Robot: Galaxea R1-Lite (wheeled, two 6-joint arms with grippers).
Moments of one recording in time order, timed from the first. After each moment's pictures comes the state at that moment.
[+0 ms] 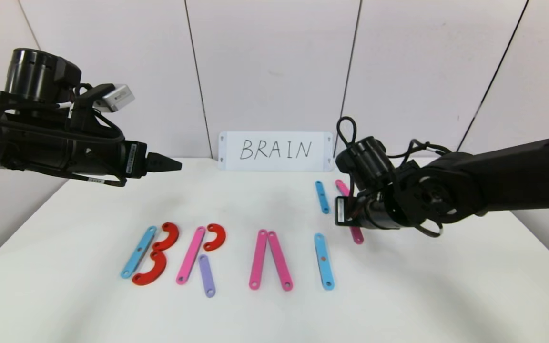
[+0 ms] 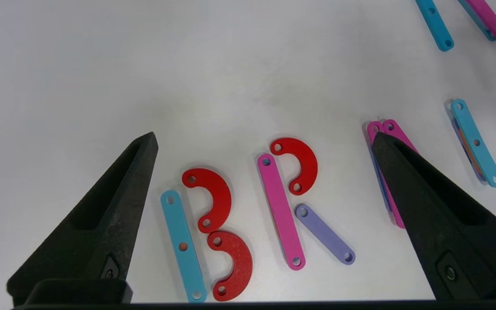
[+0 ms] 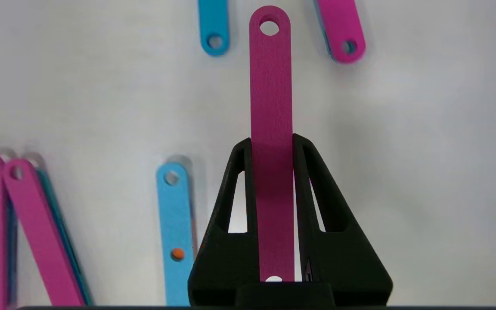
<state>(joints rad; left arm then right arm) -0.13 1.62 -1.29 0.24 -0.26 0.05 0.58 1.99 -1.28 0.23 -0.36 0.54</state>
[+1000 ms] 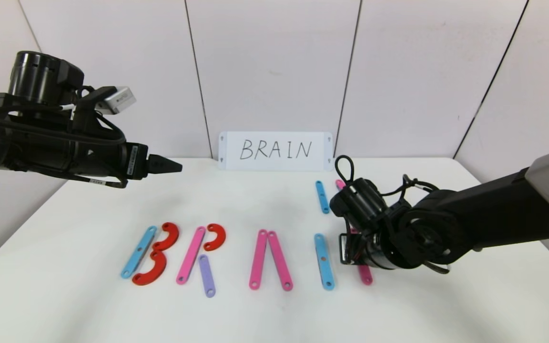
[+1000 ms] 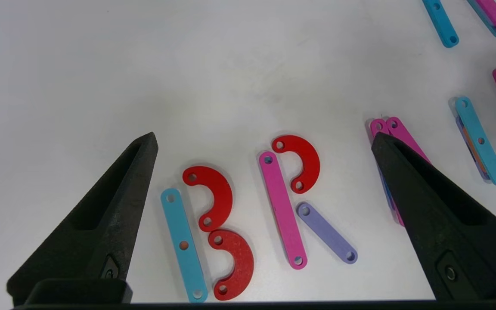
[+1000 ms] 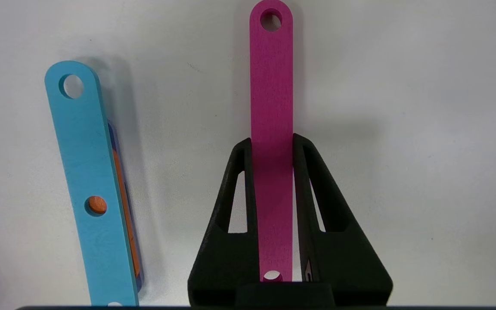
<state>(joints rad) -0.14 1.63 -1.28 0.24 -0.26 0.05 0.63 2.01 -1.11 0.18 -0.40 0.61</state>
